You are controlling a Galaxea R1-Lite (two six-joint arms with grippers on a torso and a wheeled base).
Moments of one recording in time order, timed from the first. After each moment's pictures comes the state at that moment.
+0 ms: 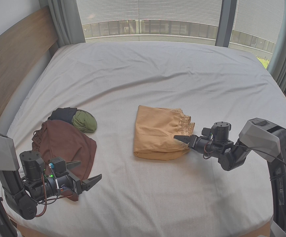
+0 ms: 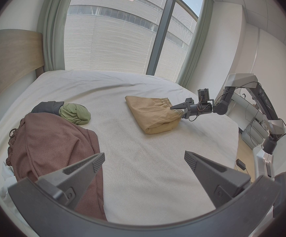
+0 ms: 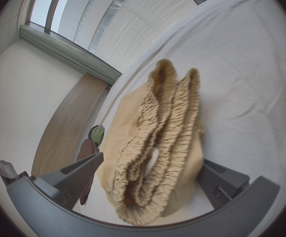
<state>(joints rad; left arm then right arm) -0.20 2.05 -0.12 -1.55 -0.40 0.06 0.24 2.57 -1.21 -1.02 0.48 0.62</state>
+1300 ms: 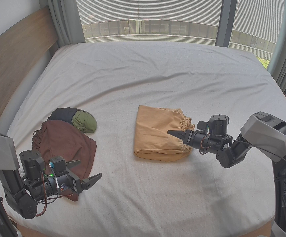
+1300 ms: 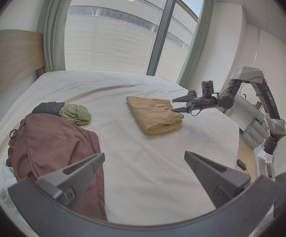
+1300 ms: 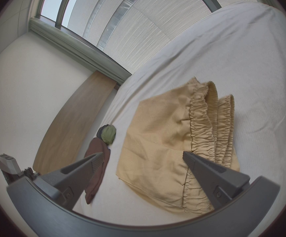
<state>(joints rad) -0.19 2.06 -0.13 -1.55 -0.40 0.06 0.31 2.47 -1.18 -0.99 0.45 0.58</state>
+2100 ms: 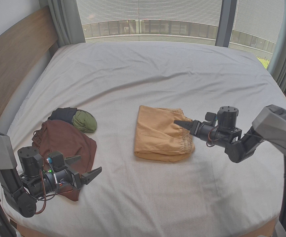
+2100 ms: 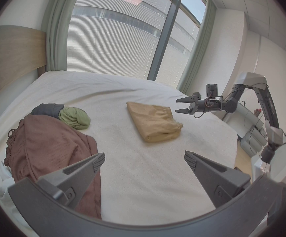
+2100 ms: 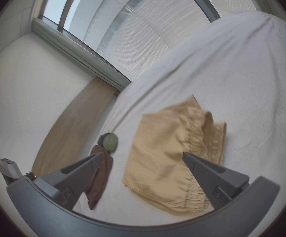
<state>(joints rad) -0.20 2.02 -0.16 -1.55 -0.41 -0.02 0.28 2.32 -1.10 -0.99 0.41 0.58</state>
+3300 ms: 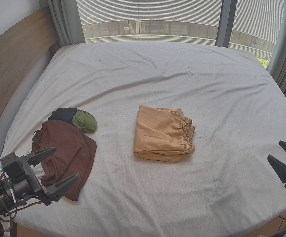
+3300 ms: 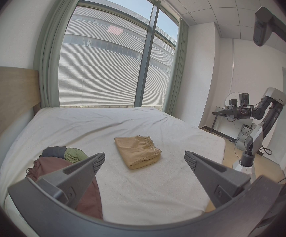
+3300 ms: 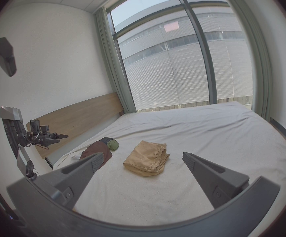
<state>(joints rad) -0.27 1.30 -0.02 -1.23 -0.42 0.03 0.06 0.90 -0.08 -0.81 0.41 0.12</state>
